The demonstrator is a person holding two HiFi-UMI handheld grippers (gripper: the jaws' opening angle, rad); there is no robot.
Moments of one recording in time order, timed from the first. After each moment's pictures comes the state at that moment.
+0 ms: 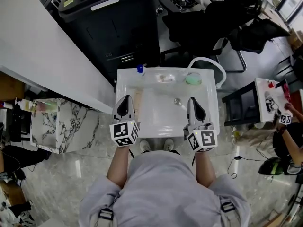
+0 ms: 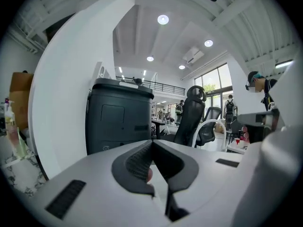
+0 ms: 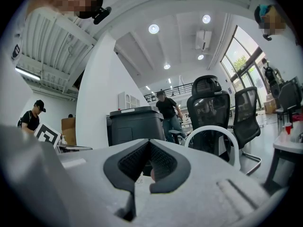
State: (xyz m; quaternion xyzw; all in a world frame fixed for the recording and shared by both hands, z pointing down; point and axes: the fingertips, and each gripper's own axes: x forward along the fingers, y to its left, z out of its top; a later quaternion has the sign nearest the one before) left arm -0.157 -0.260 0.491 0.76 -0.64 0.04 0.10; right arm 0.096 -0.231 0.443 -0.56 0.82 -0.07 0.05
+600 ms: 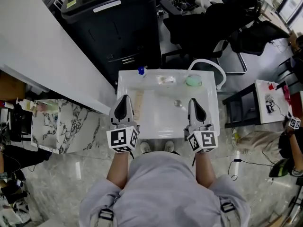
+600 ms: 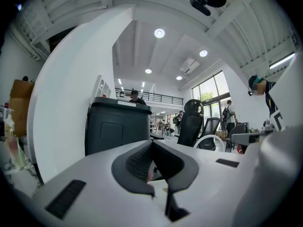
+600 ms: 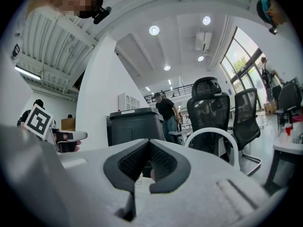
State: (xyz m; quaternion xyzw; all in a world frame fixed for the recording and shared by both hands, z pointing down) left arm -0.154 -0.242 0.423 0.77 -0.64 -0.02 0.04; right arm 0.098 -0.229 0.438 -0.56 0.82 -0.06 0.05
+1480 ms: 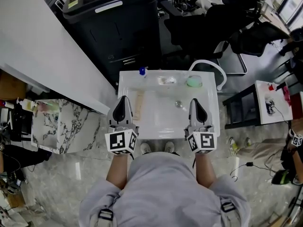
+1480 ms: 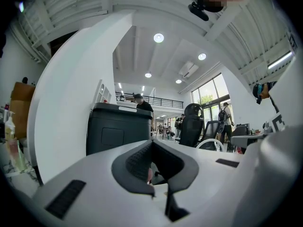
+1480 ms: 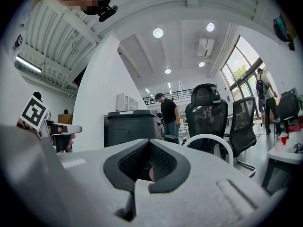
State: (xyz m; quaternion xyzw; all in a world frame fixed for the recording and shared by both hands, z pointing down) left arm -0.161 -0.233 0.407 0.77 -0.64 -0.03 0.02; right arm 0.100 -0.226 0.432 -0.58 0.81 -0.03 0.04
